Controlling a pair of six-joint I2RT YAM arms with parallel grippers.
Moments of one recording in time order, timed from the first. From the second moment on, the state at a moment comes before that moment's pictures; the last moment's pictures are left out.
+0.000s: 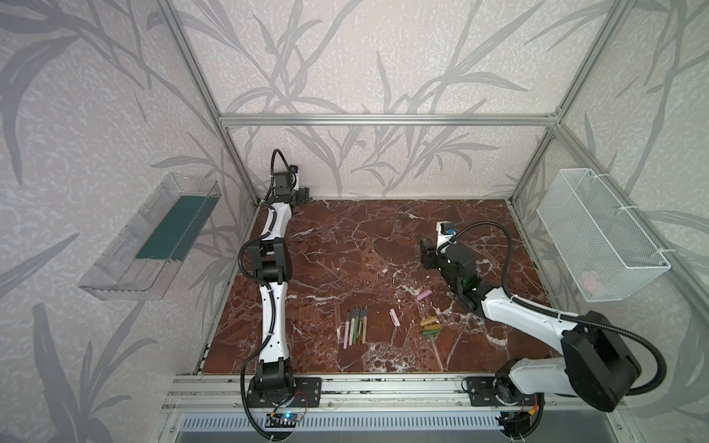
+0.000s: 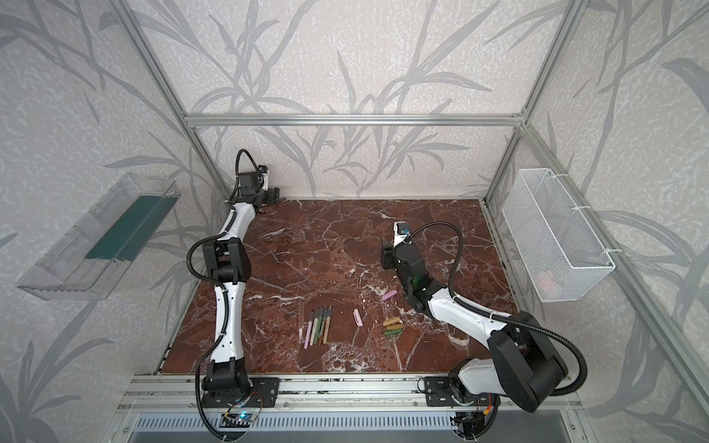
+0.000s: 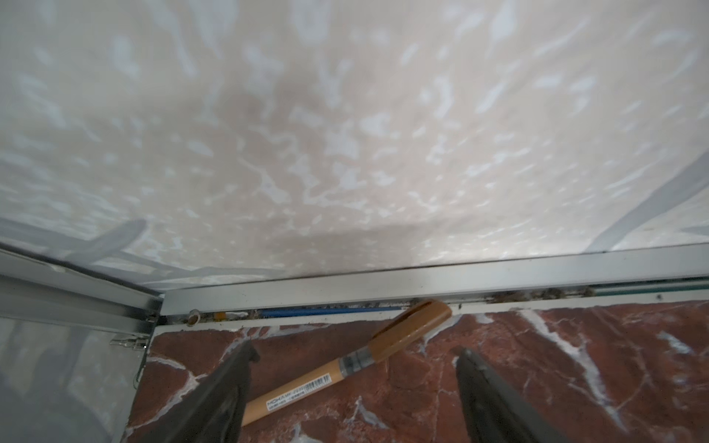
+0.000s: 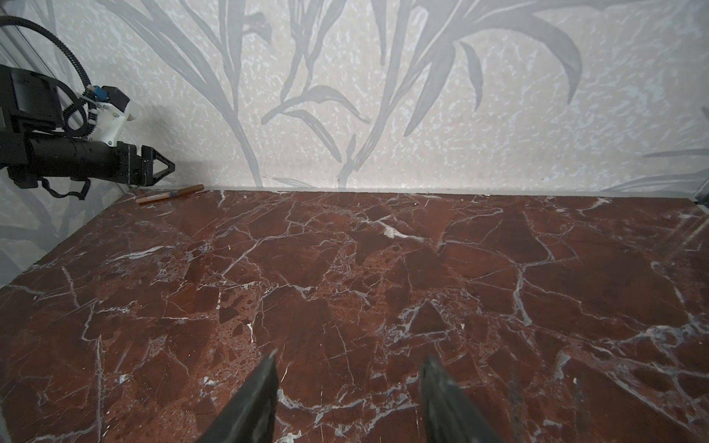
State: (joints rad) left arm 0.14 2.74 2.55 -0.37 0.05 0.23; right arm 0.58 1.37 0.69 0.41 0.32 0.24
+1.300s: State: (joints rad) left arm 0.27 2.86 2.55 -0.18 0.45 -0.55; right arm 0.57 1.40 0.74 0.45 0.23 0.29
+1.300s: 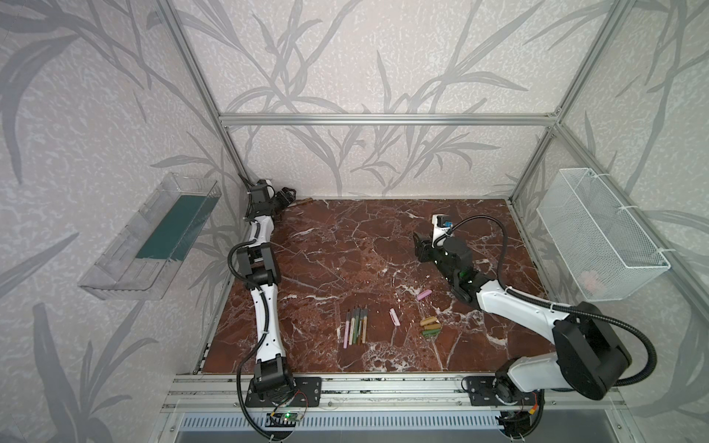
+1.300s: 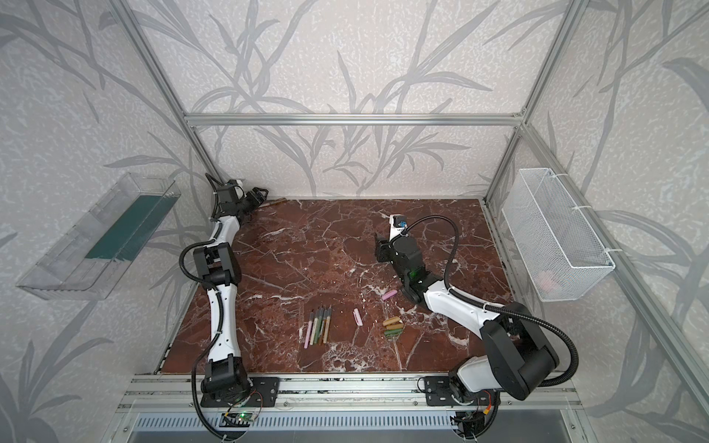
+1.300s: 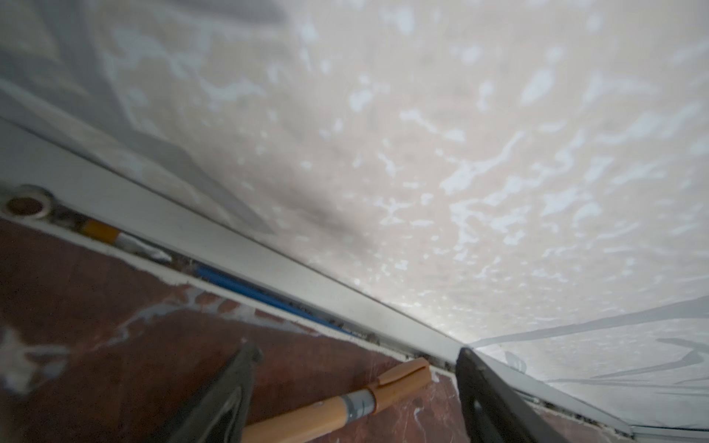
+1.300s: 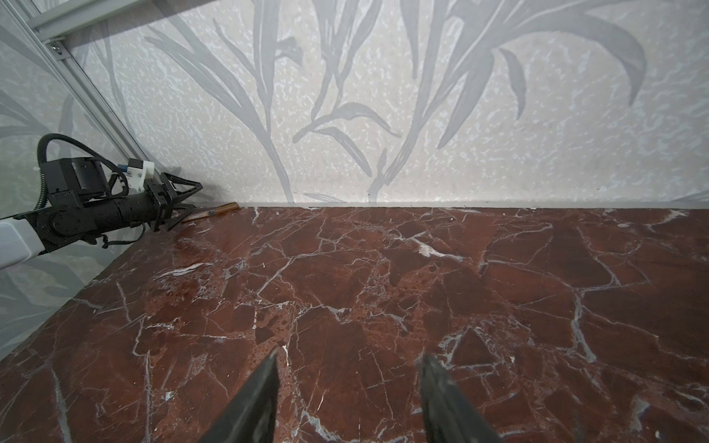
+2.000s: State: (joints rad) left arm 0.15 2.75 2.58 -0.76 0.29 -0.13; right arm 0.56 1.20 0.65 0.45 0.22 0.32
